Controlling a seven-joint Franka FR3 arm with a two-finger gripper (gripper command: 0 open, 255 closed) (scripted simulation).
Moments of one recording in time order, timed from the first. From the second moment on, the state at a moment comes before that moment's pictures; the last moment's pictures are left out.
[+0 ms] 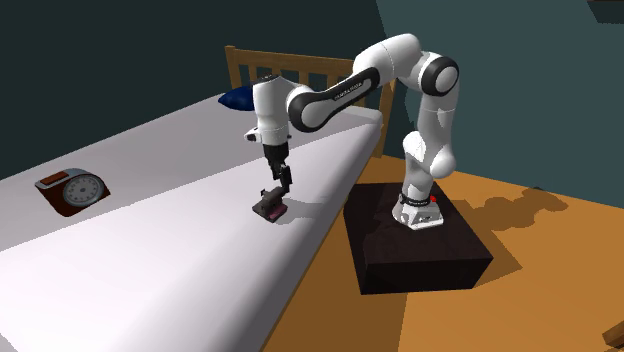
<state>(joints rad) 0.13 0.09 0.10 -1.84 0.07 1.90 -0.20</state>
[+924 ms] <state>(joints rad) 0.13 0.10 0.10 -1.88 0.07 1.96 -0.20</state>
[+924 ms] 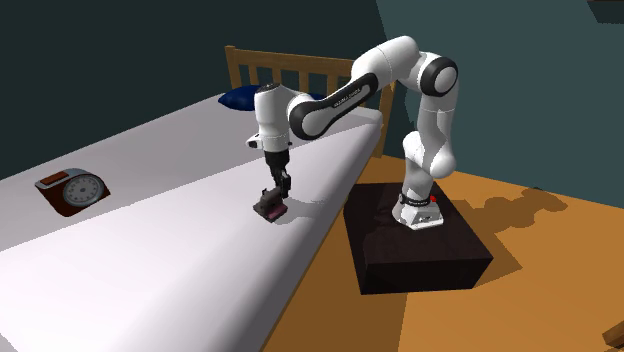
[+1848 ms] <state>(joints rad) 0.13 0.08 0.10 -1.75 0.07 1.81 -0.20</state>
